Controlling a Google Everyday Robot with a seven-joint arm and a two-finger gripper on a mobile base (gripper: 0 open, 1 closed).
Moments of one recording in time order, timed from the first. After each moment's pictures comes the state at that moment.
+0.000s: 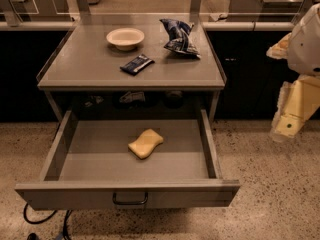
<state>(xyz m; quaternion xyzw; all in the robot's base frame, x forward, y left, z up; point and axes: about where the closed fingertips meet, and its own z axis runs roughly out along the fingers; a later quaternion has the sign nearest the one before) 0.438 -0.217 0.976 -0.60 0.78 -0.03 0.16</state>
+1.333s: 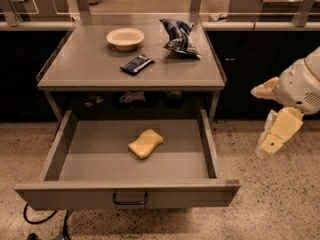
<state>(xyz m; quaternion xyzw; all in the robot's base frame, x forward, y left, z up) 0.460 -0.226 0.880 -0.58 0.78 0.14 0.19</state>
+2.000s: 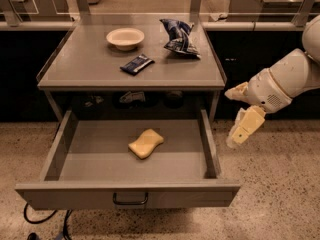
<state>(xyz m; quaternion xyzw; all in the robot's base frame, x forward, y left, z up) 0.517 -0.192 0.829 -0.57 0.76 0.20 0.23</state>
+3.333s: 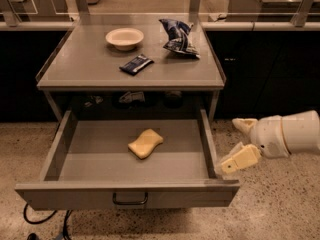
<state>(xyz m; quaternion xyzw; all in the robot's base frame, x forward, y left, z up) 0.484 -0.185 0.772 -0.44 0.79 0.25 0.35</state>
